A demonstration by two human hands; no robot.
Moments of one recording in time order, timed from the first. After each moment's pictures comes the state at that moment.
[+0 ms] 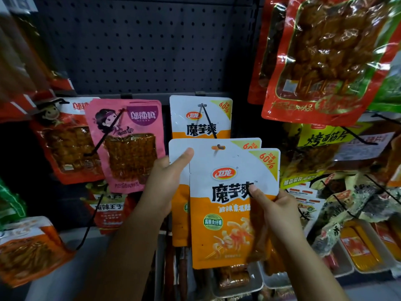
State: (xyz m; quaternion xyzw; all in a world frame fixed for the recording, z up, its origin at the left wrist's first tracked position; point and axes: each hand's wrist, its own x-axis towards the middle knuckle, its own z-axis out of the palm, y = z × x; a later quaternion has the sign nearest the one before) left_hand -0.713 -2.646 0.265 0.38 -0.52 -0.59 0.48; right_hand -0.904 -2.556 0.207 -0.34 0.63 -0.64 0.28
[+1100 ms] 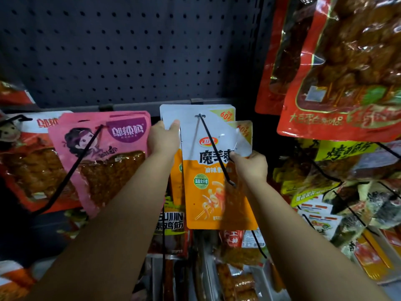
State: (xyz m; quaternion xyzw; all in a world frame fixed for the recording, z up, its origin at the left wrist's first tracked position) left_hand -0.769 -2.831 0.273 0.55 -0.53 -0.41 0.51; right_hand -0.924 -2.739 0.220 -0.27 0.74 -0.59 0.18
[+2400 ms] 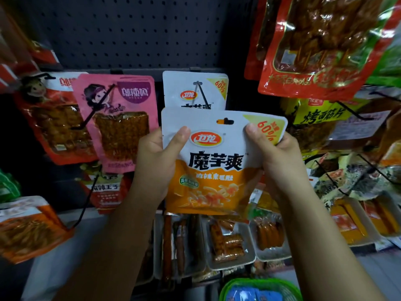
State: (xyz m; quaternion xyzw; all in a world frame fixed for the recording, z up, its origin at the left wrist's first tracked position) left_hand -0.712 -2.622 0.264 0.25 -0.58 -0.50 0.60; right_hand -0.889 -2.559 0.274 -0.44 0.48 -0.69 0.32
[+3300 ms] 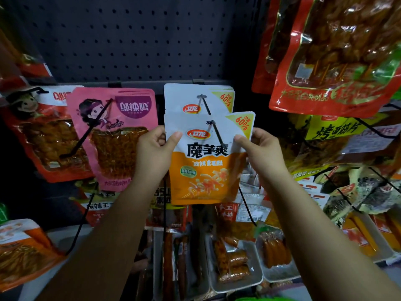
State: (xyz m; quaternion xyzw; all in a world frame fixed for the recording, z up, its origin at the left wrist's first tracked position) left_hand -0.713 -2.719 0.249 0.42 -0.63 -0.37 0.54; right_hand -0.911 -2.652 0.257 -0.43 0.60 -0.63 0.25
